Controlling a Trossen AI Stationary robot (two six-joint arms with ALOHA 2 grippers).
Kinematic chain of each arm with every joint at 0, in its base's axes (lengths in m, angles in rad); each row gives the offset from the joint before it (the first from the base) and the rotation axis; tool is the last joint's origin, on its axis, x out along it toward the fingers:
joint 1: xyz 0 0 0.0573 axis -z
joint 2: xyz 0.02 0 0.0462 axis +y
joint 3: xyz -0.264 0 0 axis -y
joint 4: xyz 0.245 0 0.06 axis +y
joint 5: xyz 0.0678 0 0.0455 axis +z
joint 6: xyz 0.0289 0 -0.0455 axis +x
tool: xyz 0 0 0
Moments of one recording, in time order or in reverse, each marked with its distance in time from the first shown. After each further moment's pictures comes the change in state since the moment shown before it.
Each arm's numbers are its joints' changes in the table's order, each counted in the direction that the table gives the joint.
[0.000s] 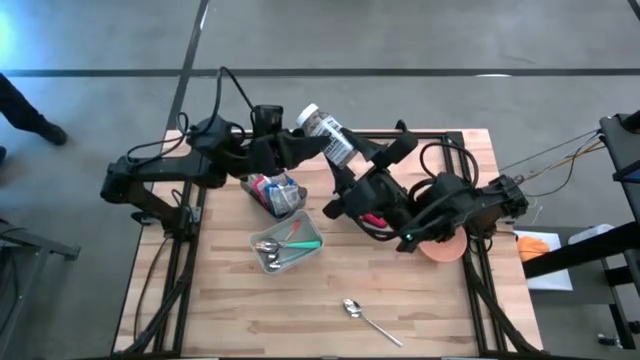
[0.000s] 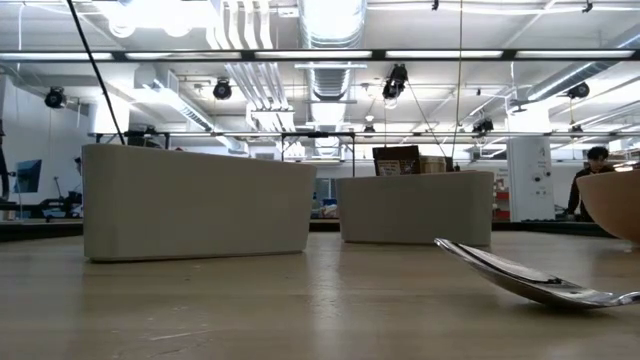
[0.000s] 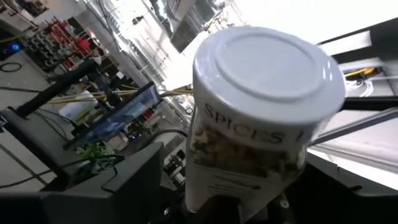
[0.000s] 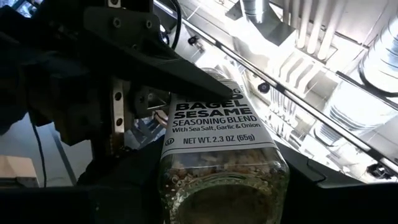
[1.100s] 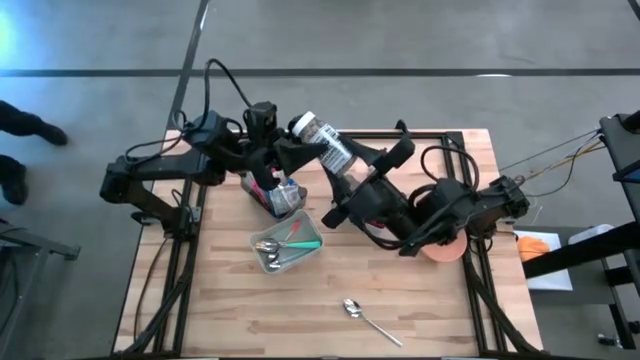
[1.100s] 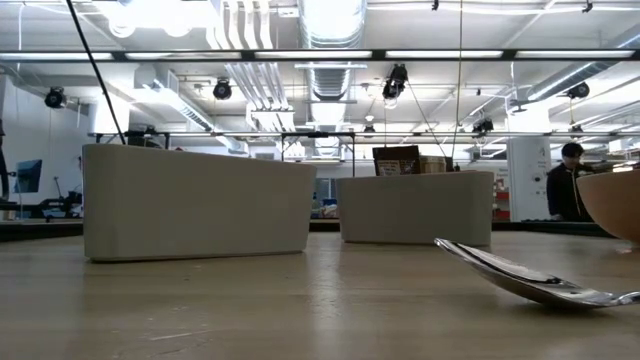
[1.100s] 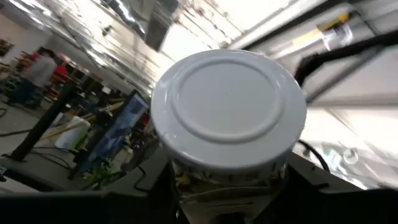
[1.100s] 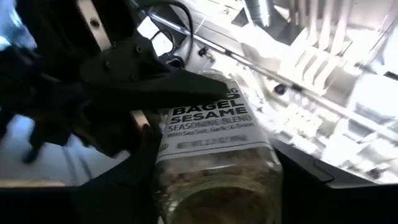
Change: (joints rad) left arm -0.002 -0.006 0.000 -0.035 -0.126 0.256; right arm -0.022 -0.002 -0.007 0.037 0.043 0.151
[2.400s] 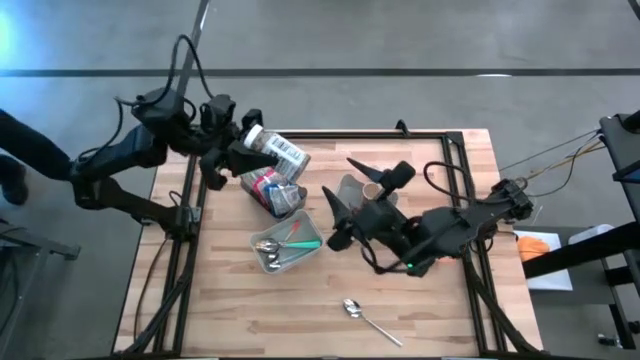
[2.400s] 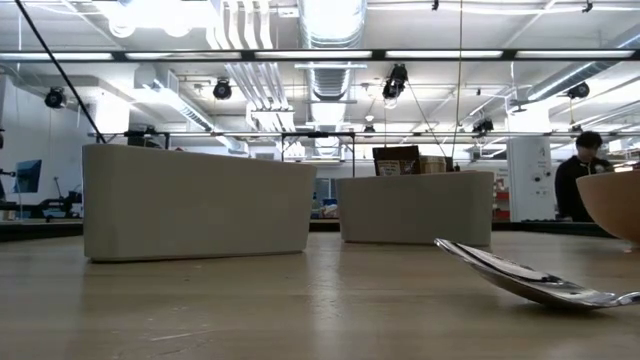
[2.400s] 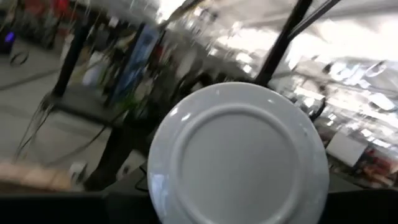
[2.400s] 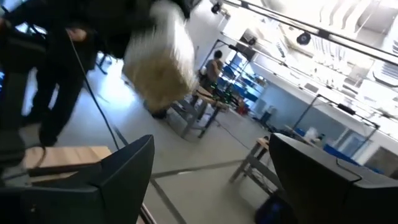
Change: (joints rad) left arm -0.138 -0.248 0.029 0.608 -0.269 0.138; right arm -0.076 -0.006 -0.003 0.315 -0.202 0.427
